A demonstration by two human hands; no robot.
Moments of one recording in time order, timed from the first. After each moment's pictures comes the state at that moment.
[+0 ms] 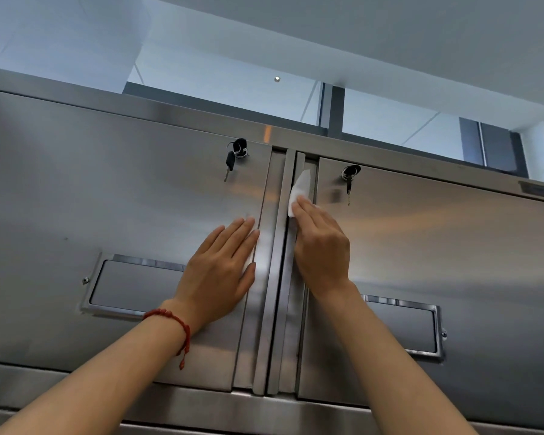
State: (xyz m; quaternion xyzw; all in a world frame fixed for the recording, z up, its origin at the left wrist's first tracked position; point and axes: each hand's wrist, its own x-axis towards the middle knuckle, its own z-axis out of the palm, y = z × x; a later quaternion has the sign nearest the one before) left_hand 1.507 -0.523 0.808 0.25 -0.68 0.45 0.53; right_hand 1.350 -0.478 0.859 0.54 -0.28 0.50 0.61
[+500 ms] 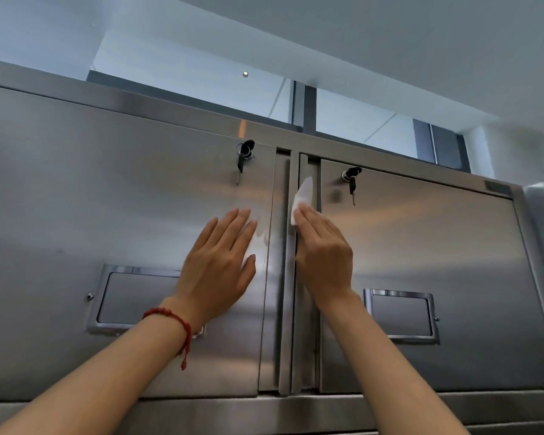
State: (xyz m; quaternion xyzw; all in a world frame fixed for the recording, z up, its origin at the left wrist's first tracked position) left_hand 1.533 -0.532 0.818 0.21 -0.69 0.42 0.56; right_hand 1.374 -0.481 0.843 0.49 -0.34 0.48 0.64
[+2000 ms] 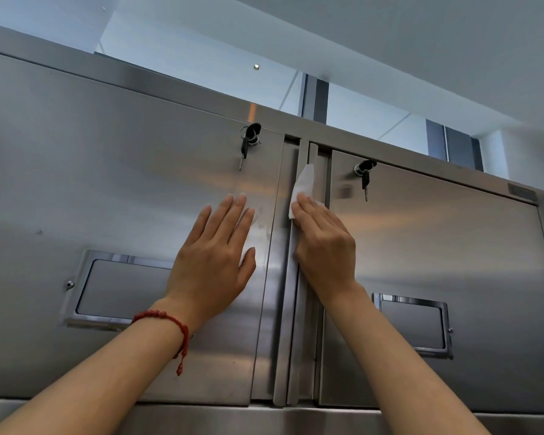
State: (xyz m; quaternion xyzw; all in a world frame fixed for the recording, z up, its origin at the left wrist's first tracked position) left_hand 1.525 -0.542 0.815 0.26 -0.66 0.41 0.56; right_hand 1.361 -0.499 0.855 0.52 -0.30 0.45 0.66
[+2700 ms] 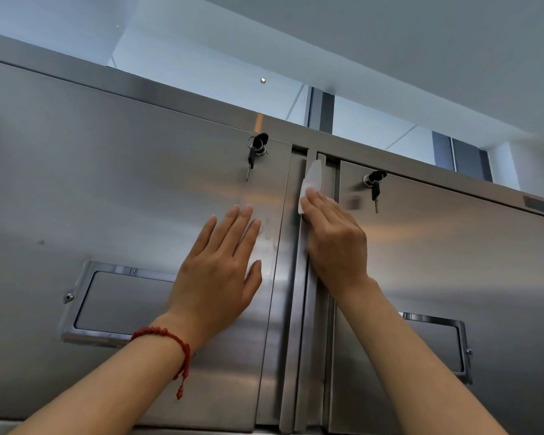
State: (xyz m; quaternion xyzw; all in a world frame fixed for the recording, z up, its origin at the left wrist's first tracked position) left_hand 1.524 -0.544 0.815 0.26 -0.65 0.42 0.57; right_hand 1.360 -0.501 0.881 0.50 -0.27 0.44 0.69
